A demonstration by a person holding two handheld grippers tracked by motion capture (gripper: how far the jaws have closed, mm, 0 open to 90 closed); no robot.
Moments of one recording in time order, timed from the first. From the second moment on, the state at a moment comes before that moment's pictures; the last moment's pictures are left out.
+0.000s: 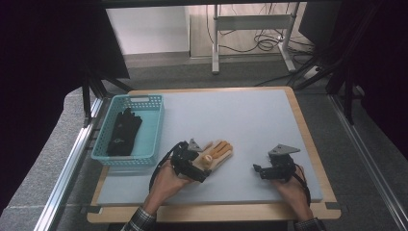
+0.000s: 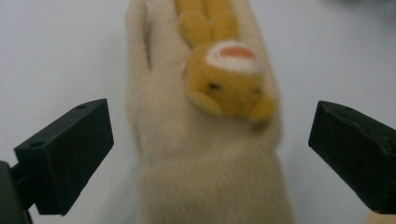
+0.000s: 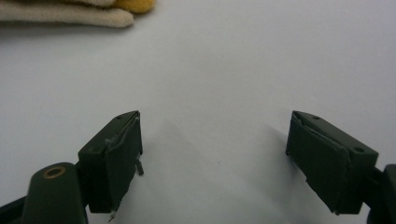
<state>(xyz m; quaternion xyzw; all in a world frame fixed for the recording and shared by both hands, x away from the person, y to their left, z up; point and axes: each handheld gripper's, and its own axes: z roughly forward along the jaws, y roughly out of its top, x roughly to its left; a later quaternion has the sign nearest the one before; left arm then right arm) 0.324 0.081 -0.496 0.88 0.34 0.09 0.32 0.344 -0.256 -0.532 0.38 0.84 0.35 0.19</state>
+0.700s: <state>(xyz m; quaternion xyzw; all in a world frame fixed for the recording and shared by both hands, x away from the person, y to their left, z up) 0.342 0.053 -0.524 0.89 0.35 0.09 0.27 0.344 -0.256 -0.532 0.38 0.84 0.35 0.19</state>
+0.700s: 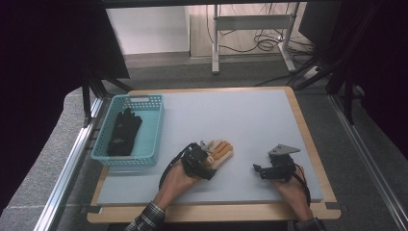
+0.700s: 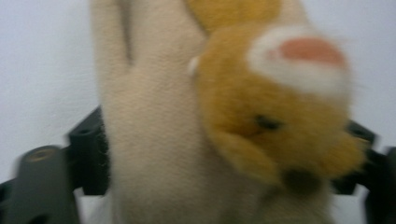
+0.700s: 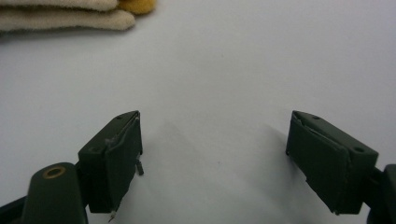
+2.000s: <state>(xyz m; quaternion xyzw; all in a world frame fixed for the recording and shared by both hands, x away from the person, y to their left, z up) 0.363 0.090 -0.471 0.86 0.39 0.12 0.33 0.344 -0.256 -0.532 0.38 0.84 0.35 0.19</state>
